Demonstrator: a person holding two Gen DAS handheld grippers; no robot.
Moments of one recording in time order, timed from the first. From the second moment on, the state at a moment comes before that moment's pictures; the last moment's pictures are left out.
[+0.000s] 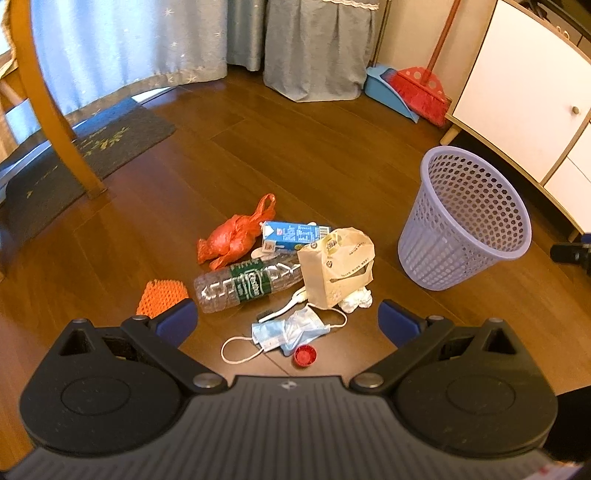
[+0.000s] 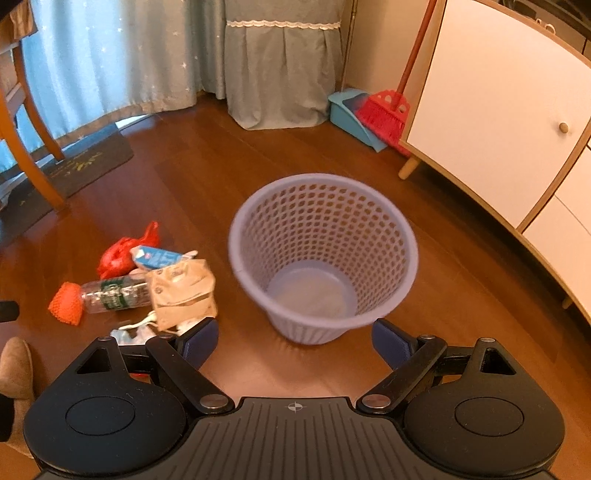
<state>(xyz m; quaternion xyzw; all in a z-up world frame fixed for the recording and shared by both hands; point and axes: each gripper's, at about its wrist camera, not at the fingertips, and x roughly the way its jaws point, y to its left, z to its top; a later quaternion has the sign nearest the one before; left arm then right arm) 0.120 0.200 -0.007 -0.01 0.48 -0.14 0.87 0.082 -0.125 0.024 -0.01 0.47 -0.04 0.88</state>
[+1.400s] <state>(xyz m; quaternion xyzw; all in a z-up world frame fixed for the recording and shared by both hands) 0.248 0.088 -0.053 -0.02 0.48 -0.22 0.85 0.235 -0.299 -0.089 0.04 0.57 -0.05 0.82</state>
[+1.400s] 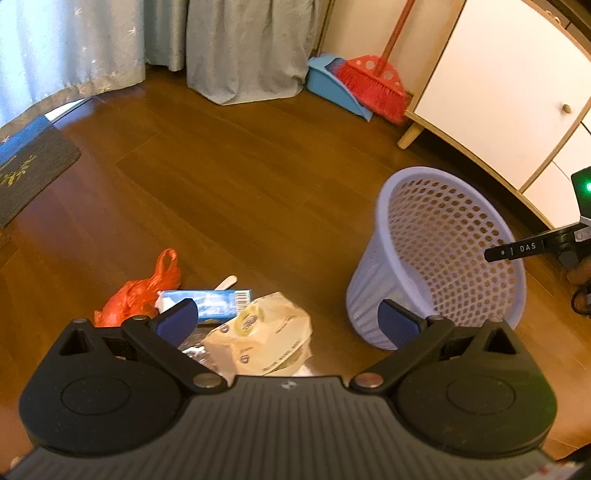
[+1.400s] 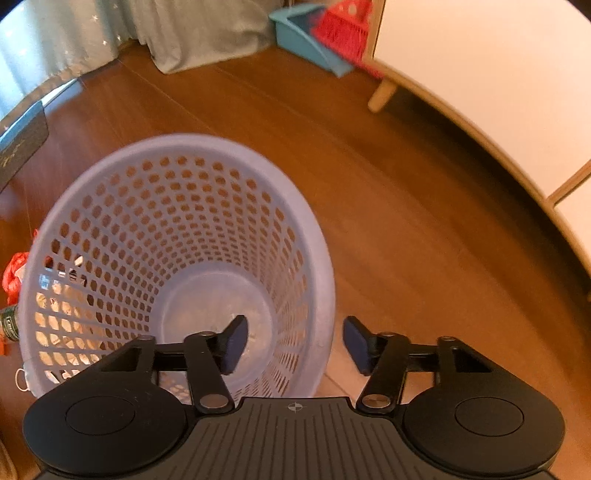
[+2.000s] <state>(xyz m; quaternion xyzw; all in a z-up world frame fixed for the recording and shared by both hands) 0.246 0.111 -0.054 -0.04 0.49 -0.21 0.85 0.239 -0.326 -0.106 0.09 0.60 -0.06 0.79</state>
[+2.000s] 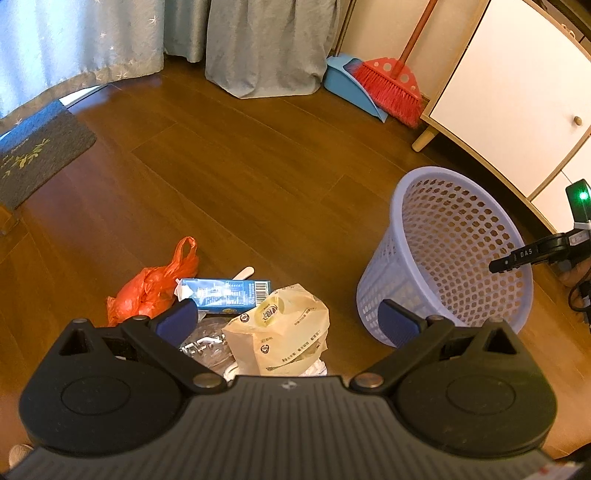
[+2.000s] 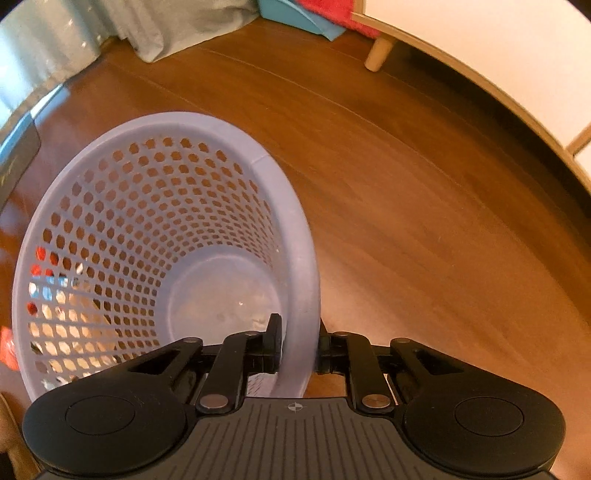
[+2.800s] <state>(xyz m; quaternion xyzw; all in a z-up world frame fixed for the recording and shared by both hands) 0.173 0.170 -0.099 -0.04 0.49 -0.21 0.84 0.204 -0.215 -0.076 -0.18 0.57 -0.10 0.80</state>
